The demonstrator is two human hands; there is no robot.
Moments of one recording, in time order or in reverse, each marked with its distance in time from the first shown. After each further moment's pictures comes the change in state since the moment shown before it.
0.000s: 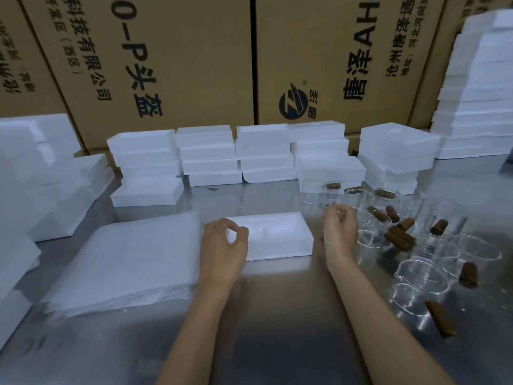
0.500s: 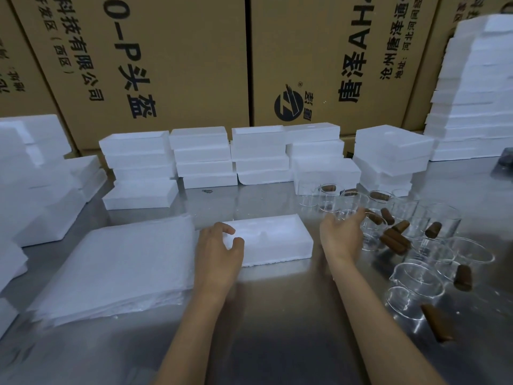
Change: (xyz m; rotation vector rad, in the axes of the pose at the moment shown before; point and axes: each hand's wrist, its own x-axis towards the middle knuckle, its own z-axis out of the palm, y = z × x) left_hand 0.001 -0.002 0.001 0.060 -0.009 0.014; right_hand 0.000 -0.008 -0.011 -0.453 0.109 -0.016
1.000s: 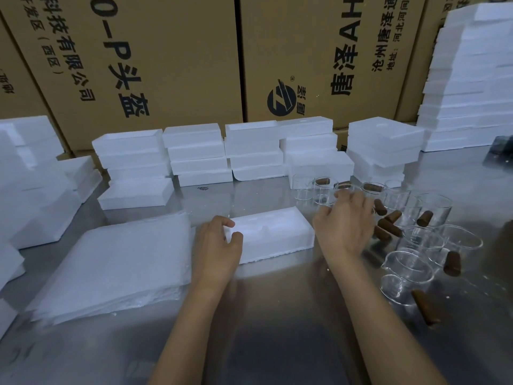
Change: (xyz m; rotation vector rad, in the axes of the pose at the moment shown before) left_hand -0.005 0.009 -0.003 0.015 -0.042 0.039; right_hand -0.011 -0.016 -0.026 -0.609 0.200 -0.447
